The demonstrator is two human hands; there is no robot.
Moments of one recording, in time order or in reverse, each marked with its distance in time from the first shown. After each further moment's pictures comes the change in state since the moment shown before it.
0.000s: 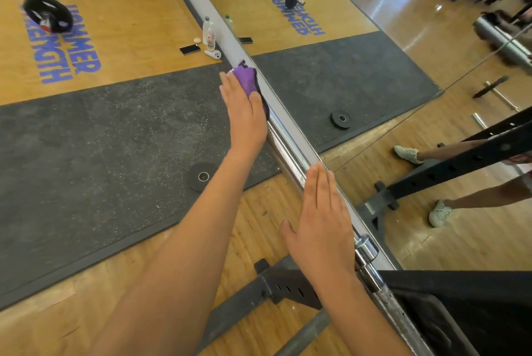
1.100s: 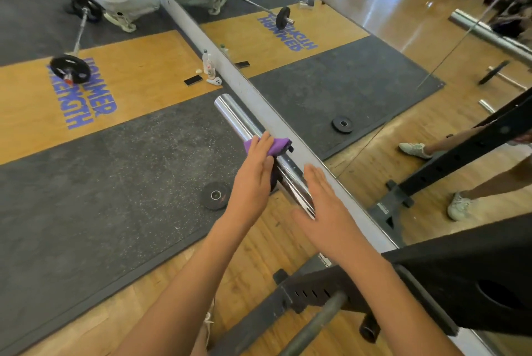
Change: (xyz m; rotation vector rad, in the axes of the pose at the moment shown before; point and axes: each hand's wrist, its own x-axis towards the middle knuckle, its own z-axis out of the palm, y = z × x) left_hand -0.121 0.025 -0.026 0.184 -0.309 0.233; right_hand -0.005 0.042 -0.058 0.620 -0.228 -0.047
